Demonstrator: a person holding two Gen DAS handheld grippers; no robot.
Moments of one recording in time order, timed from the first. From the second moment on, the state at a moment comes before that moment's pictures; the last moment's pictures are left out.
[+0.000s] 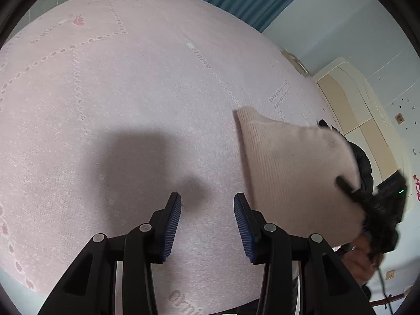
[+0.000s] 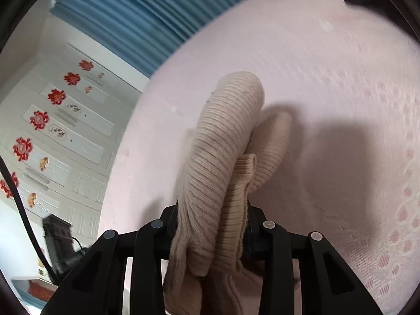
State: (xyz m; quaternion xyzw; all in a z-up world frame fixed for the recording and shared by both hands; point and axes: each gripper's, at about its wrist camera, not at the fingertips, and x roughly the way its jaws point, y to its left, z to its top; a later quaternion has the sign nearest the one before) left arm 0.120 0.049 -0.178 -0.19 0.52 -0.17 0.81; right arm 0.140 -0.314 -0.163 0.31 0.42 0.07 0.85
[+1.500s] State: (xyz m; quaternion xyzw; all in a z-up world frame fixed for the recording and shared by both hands) left arm 0.163 0.014 -0.238 -0.06 0.52 -0.20 0.83; right arm 0.184 -0.286 -0.206 0.26 0.45 0.12 0.84
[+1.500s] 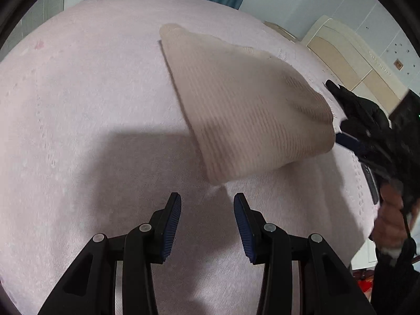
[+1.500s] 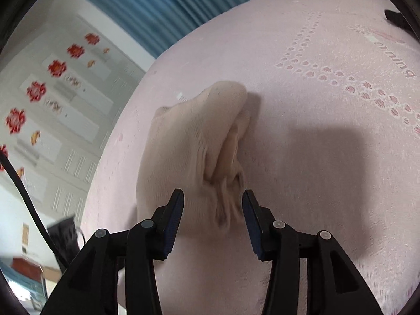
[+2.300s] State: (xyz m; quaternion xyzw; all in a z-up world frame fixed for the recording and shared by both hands) left arm 0.180 0.033 -0.242 -0.12 0.50 -0.15 0.85; right arm 0.243 -0.228 -0.188 0.18 0.41 0.12 0.88
